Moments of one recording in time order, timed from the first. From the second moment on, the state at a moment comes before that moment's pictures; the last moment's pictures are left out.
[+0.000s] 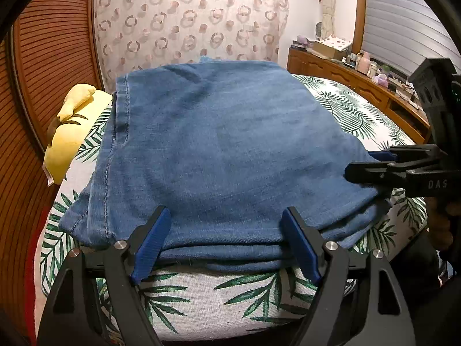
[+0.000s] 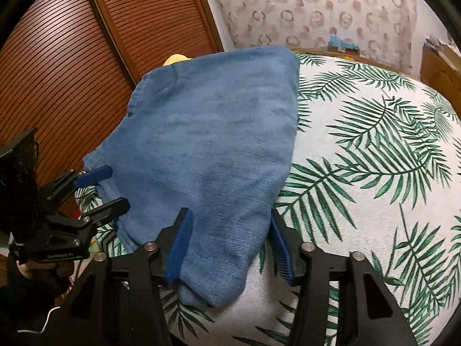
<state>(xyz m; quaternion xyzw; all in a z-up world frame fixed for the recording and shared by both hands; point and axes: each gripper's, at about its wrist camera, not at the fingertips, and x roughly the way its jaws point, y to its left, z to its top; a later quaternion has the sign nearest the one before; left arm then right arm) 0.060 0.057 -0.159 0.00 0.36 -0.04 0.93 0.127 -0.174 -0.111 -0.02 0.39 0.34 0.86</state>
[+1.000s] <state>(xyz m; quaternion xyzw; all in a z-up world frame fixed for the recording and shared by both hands) 0.041 0.073 -0.156 -0.03 0.35 -0.05 0.94 0.118 -0.128 -0.043 -0.04 0.30 0.42 0.86</state>
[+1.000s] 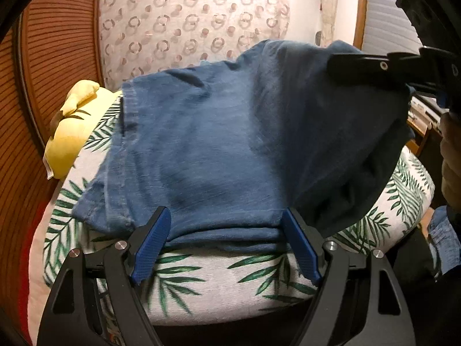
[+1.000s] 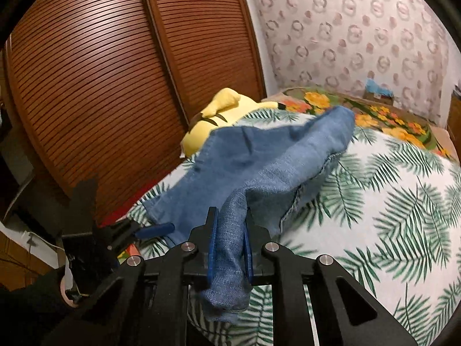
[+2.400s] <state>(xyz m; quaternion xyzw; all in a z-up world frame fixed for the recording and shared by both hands) -0.004 0.169 -0.076 -0.07 0.26 0.05 0.96 0.189 -0.001 -0.026 -0.11 0.27 0.47 0.83</state>
